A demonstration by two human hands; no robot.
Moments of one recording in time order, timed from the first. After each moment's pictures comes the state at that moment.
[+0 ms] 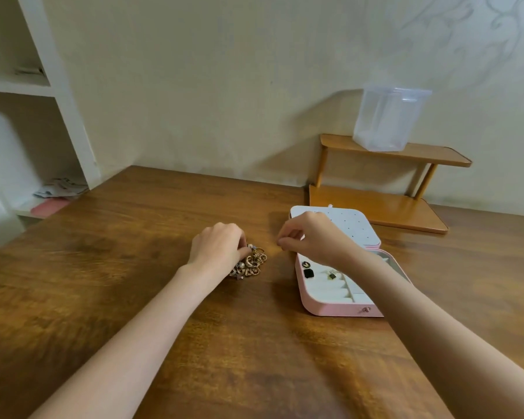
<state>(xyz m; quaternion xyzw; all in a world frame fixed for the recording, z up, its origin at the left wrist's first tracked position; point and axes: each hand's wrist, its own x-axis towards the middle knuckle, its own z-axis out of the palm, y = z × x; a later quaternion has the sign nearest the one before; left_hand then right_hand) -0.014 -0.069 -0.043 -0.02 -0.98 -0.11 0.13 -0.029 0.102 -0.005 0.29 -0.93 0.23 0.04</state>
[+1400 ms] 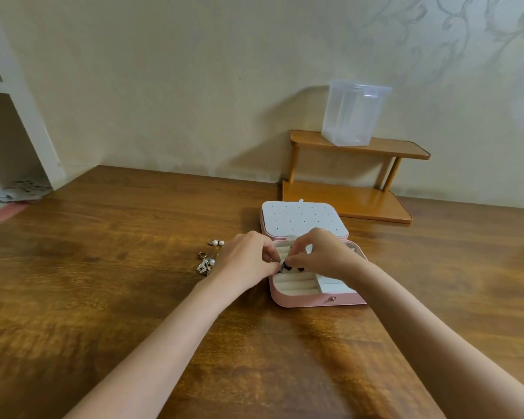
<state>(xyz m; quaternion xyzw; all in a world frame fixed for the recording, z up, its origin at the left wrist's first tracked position) 0.007 0.003 -0.032 -0.10 -0.95 -0.29 0.02 -0.009 0.151 -0.017 0.12 -0.95 0.27 -0.08</state>
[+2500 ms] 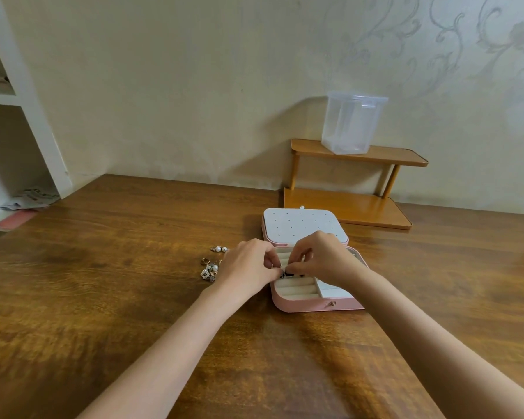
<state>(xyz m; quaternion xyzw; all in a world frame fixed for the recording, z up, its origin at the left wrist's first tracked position) 0.007 0.005 -0.037 -0.10 -0.95 -0.28 0.05 -0.005 0.153 -0.015 0.17 -0.96 0.24 -0.01</state>
